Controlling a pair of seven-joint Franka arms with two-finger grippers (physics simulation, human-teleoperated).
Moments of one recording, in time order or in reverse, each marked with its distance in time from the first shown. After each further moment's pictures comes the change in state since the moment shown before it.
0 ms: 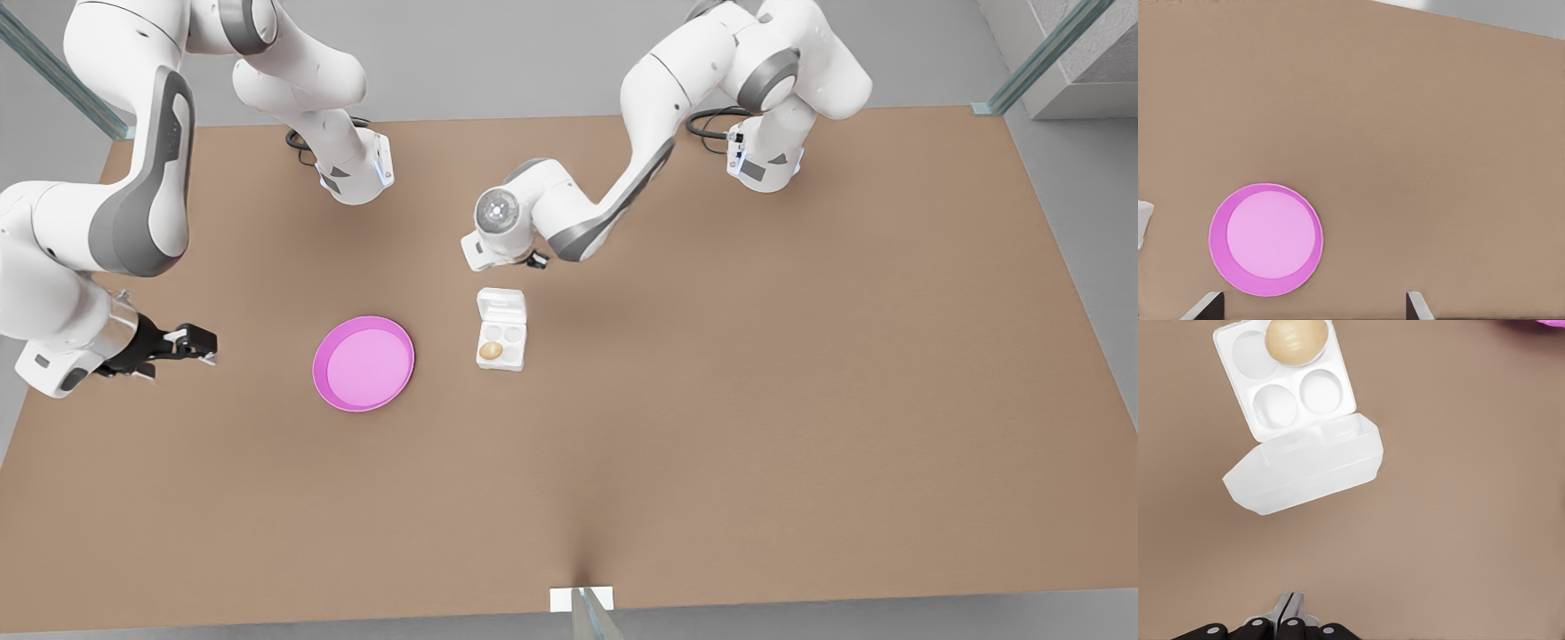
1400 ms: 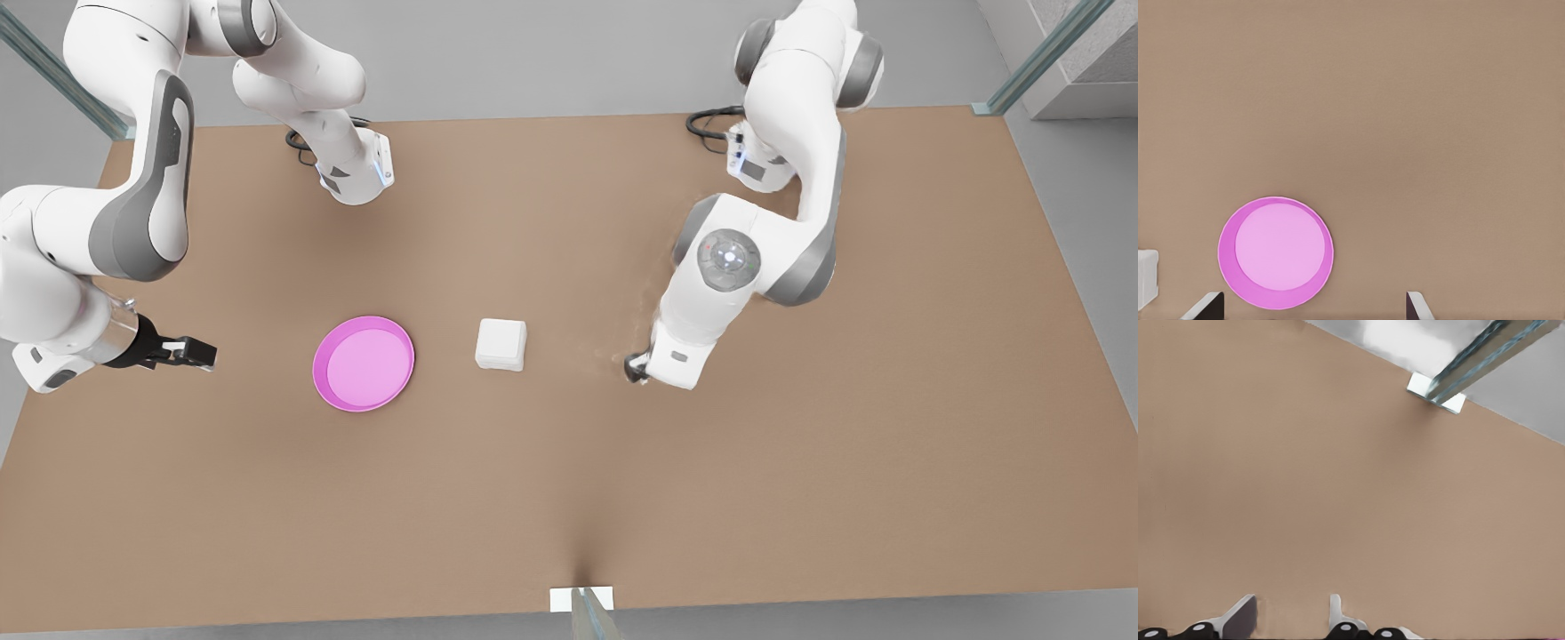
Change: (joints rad) left arm 0.506 -0.227 0.155 0.148 0.044 -0.150 -0.290; right arm -0.006 0.007 0.001 0.000 -0.008 -0.012 0.257
